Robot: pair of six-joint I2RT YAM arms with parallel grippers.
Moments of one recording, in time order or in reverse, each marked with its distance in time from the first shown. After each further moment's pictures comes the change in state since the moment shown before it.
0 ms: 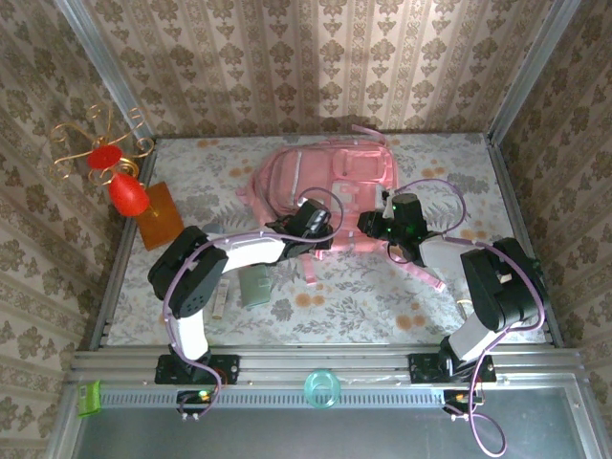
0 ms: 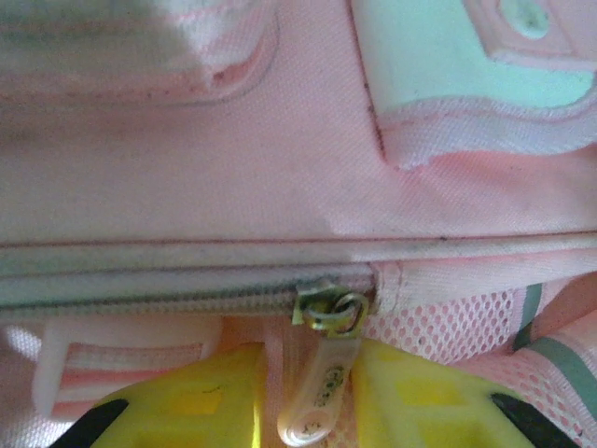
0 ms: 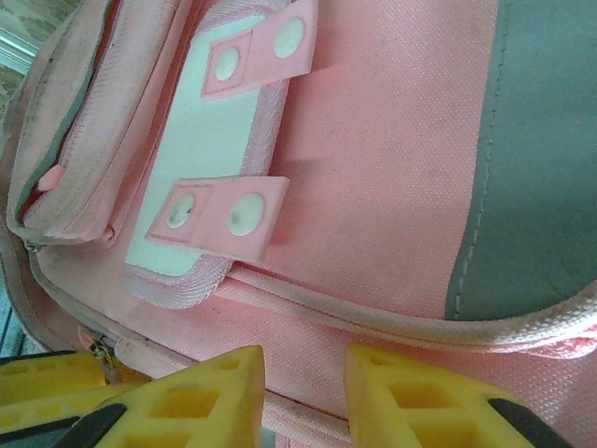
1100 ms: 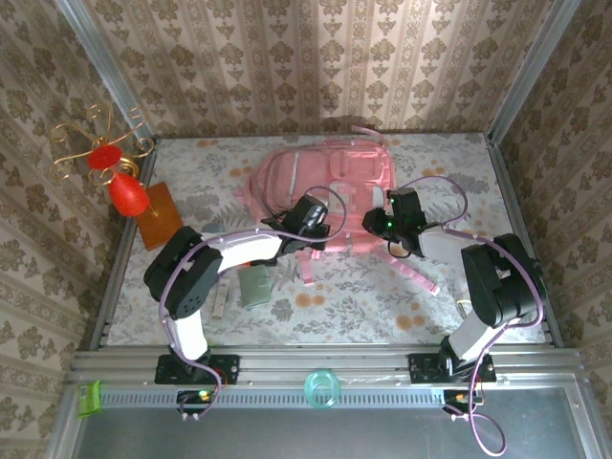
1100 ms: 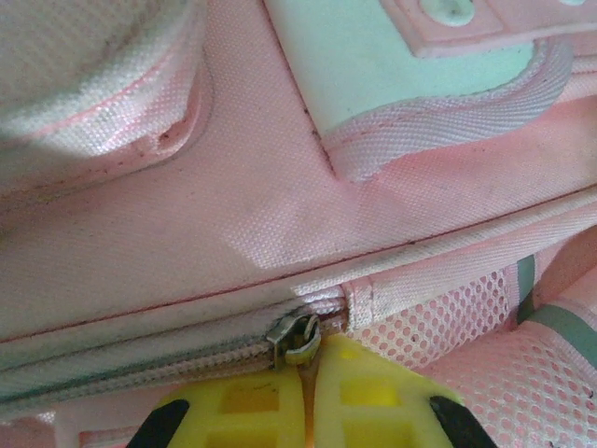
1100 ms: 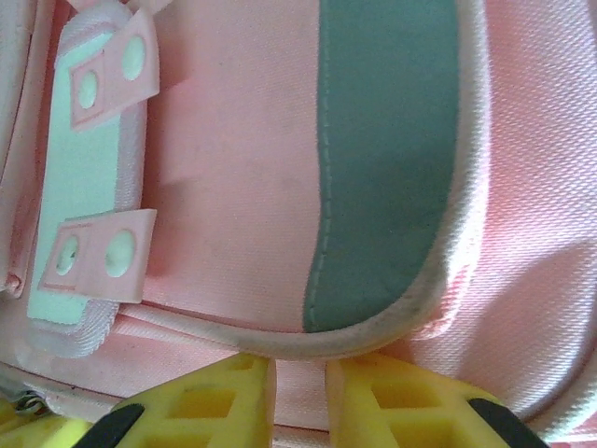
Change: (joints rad) left arm 0.030 -0.028 0.015 -0.076 0.021 0.249; right arm -0.023 0.028 0.097 -0.220 0.065 0.110
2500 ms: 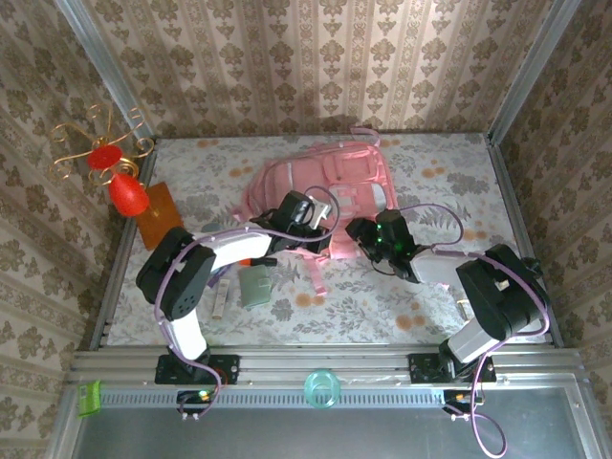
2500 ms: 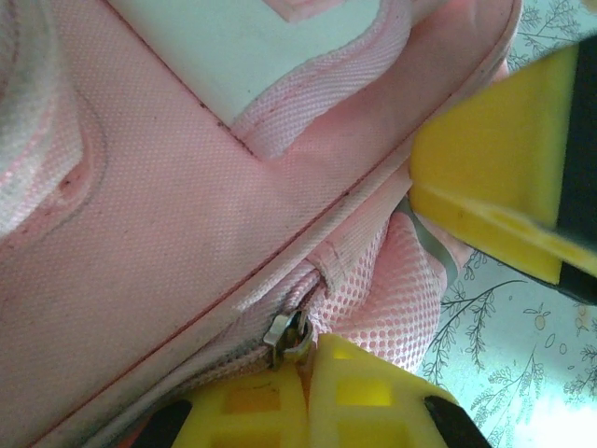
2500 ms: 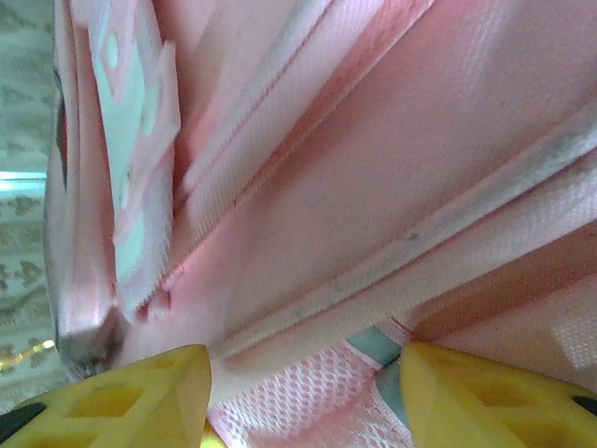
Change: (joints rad) left arm 0.053 -0.026 -0.059 0.089 0.400 0.087; right arm 0.183 -0.069 -0.187 0.280 0.114 0.528
